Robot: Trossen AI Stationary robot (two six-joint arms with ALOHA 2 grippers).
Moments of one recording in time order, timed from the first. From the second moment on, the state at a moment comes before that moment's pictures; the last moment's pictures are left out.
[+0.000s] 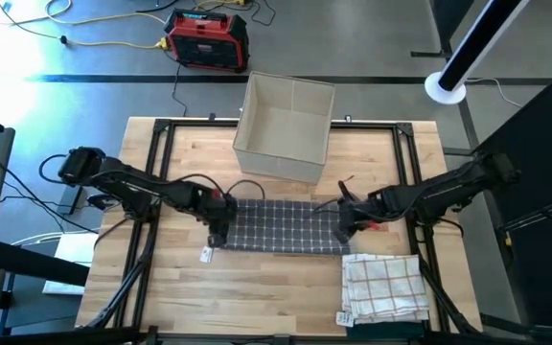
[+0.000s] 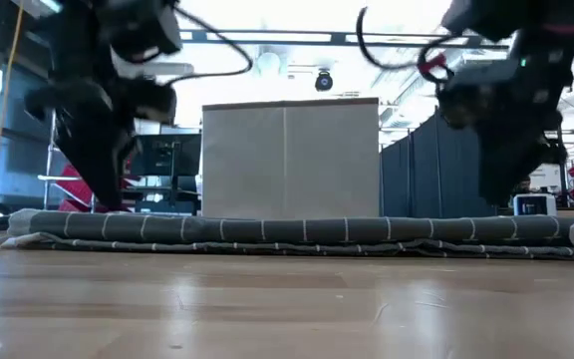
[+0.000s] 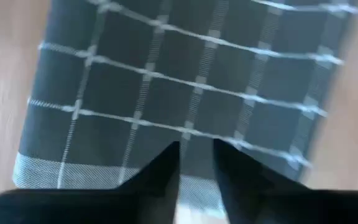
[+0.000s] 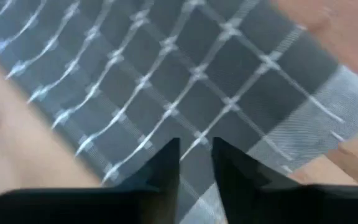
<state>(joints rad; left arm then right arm) -0.13 1.41 0.70 -0.54 -0.06 -0.43 0.20 1.30 0.64 -0.53 0.09 1.13</state>
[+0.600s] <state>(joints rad) -0.05 1.41 0.61 -0.48 -0.12 -0.71 0.00 1.30 0.52 -0.51 0.22 1.21</state>
